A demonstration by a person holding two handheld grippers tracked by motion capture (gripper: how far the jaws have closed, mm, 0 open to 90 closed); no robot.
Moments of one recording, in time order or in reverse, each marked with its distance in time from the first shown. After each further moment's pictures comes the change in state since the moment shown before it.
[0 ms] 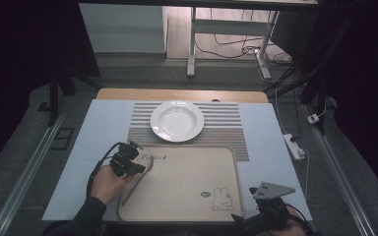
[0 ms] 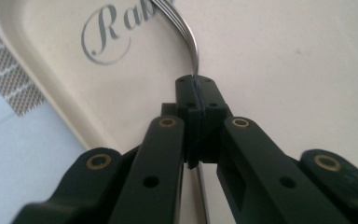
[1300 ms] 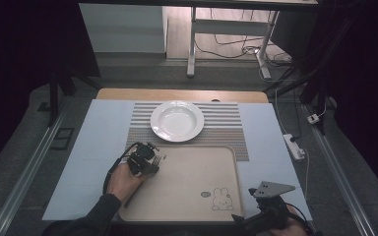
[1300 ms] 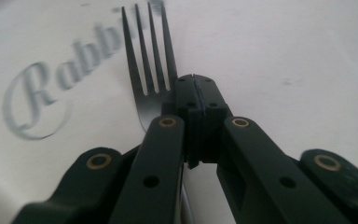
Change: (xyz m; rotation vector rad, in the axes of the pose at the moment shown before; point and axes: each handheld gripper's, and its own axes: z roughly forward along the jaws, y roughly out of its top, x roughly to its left) left arm -0.014 0.024 0.032 0.018 -0.002 0.095; right arm -0.004 0.000 0.002 0.016 0.041 0.024
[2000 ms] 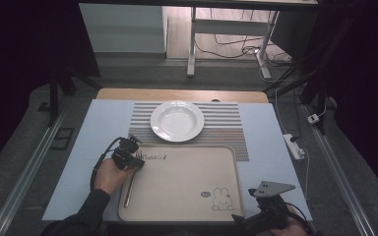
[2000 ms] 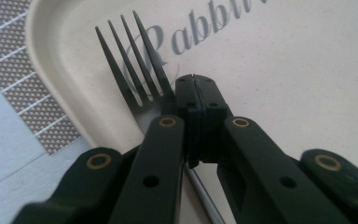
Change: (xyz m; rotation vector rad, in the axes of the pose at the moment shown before) left arm 0.042 -0.015 -0.013 -0.010 0.007 -0.123; right arm -0.001 0.000 0.000 0.003 0.016 0.010
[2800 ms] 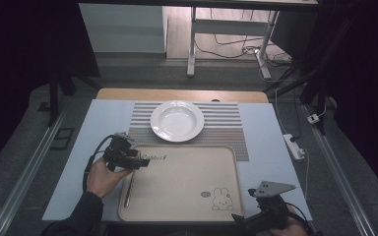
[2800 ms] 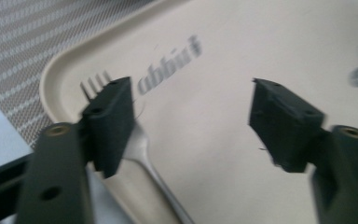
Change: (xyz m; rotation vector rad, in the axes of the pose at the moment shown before) left arm -0.009 -0.020 -0.046 -0.278 -0.120 0.113; right arm 0.000 0.000 0.000 -0.001 -0.002 0.005
